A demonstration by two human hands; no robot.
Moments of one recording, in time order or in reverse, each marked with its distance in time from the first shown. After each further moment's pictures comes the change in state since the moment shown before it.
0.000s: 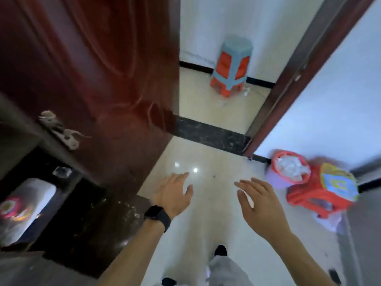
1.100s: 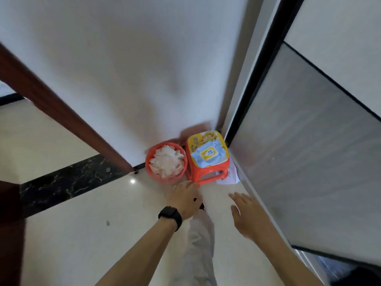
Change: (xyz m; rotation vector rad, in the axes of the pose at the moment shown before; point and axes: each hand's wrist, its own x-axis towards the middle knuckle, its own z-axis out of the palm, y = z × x) left_hand 0.266 0.681 0.372 0.258 -0.580 0.668; right_hand -0.082 0.673 -0.141 -0.063 -0.173 0.858
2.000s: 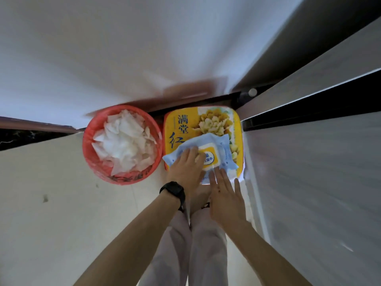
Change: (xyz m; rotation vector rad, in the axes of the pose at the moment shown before) left_hand 0.462 -0.074 0.186 0.139 -0.090 -0.012; right_hand 0.385 0.171 0.251 -0.302 -0.400 -0.177
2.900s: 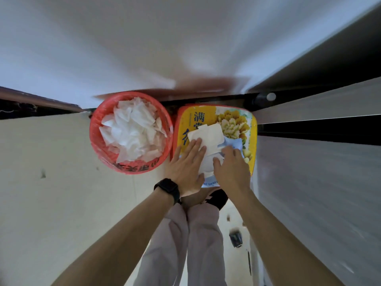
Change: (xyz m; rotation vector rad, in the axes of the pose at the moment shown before) left_hand -0.018 -0.034 0.000 -0.163 -0.040 -0.069; right_hand 0.087 -0.024 -0.073 0.286 0.111 0.250
